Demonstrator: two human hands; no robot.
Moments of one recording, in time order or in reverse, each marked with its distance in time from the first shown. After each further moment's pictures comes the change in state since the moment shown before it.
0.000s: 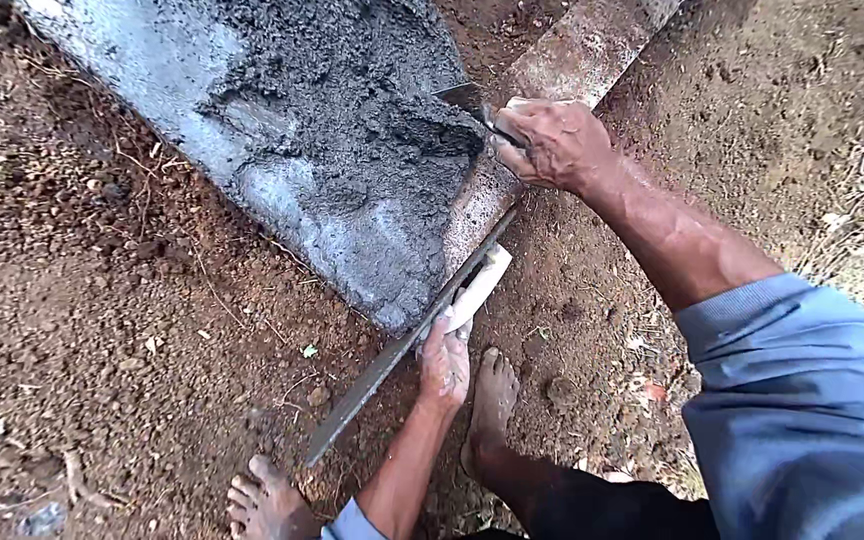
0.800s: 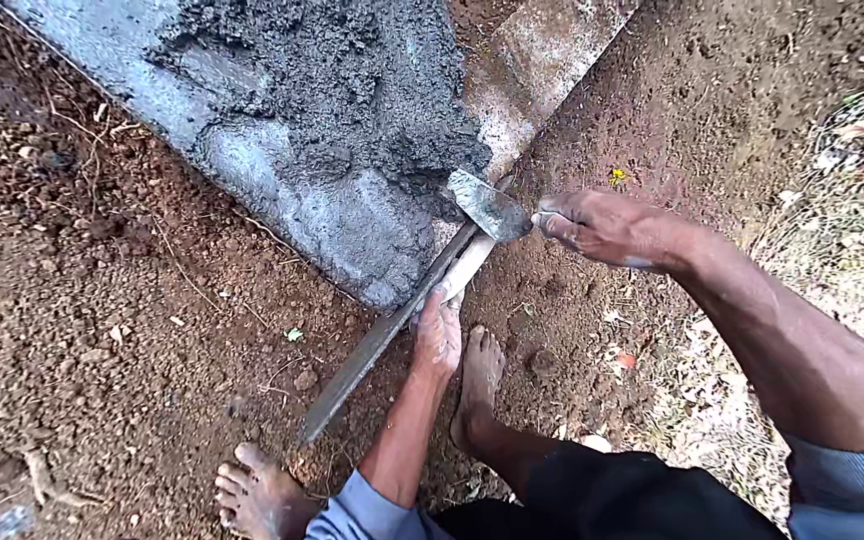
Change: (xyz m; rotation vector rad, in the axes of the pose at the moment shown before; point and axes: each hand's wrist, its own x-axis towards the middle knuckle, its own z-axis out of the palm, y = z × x) left_hand 0.010 -0.002 0.002 -0.005 -0.034 0.026; right_hand -0.101 -0.058 -0.052 0.379 -0.668 0.385
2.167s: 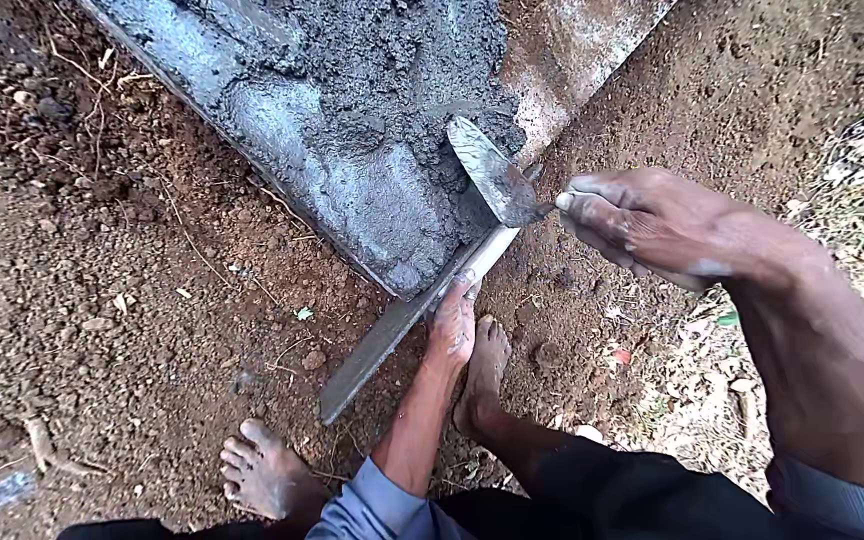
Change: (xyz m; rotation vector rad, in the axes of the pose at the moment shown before) left_hand -0.004 0.005 -0.008 0.009 -0.003 -0.028; right_hand -0.018 -0.057 -0.015 0.206 0.036 0.013
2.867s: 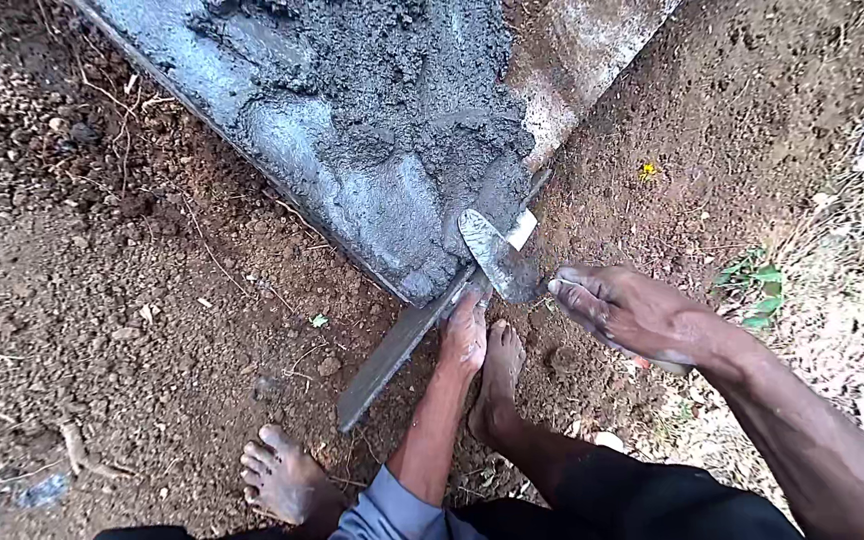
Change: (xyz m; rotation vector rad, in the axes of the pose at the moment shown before) left_hand -0.002 0.001 -0.001 0.063 0.049 0.015; right_hand -0.026 0.026 0.076 0.128 -0.098 0.096
